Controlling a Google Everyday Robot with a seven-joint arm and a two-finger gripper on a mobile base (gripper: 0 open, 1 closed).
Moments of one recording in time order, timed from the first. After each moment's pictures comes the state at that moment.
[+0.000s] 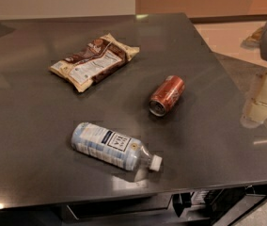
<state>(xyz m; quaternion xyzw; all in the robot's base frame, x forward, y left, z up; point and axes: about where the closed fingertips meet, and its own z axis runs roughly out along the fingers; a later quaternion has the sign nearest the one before) 0.438 -0.216 0.977 -0.60 0.78 -0.04 0.16</state>
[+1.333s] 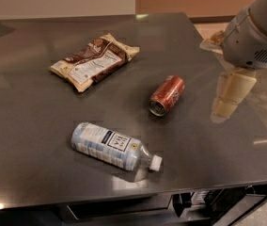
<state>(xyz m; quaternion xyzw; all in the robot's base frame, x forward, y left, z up) 0.468 -0.162 0.957 -0.68 0.70 0.01 0.20</state>
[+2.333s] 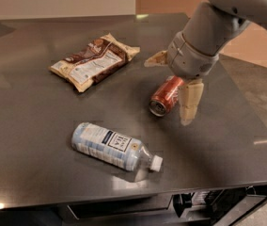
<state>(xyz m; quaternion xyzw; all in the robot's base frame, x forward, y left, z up) 0.504 -0.083 0.894 -0.84 0.51 0.05 0.18</state>
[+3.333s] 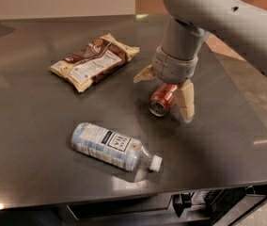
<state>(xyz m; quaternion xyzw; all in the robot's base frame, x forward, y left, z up) 0.525 -0.078 0.848 -0.92 0.39 0.04 0.08</state>
